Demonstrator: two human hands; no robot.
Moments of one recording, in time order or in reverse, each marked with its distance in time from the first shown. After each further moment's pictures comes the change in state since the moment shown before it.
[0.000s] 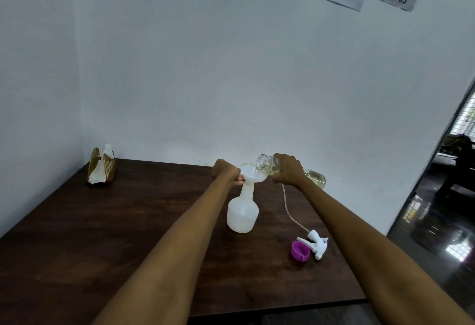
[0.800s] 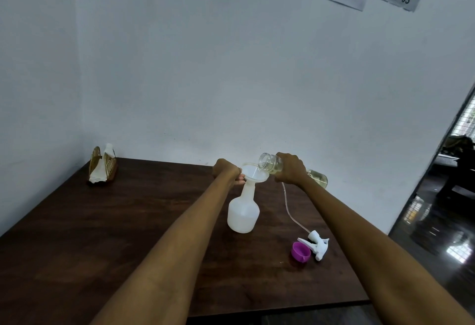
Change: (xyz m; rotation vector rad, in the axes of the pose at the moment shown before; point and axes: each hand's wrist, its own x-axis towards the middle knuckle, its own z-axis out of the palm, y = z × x) left_hand 0.007 -0.002 0.000 -0.006 -0.016 0.017; right_hand 0.005 0.004 0.001 0.005 0.009 0.009
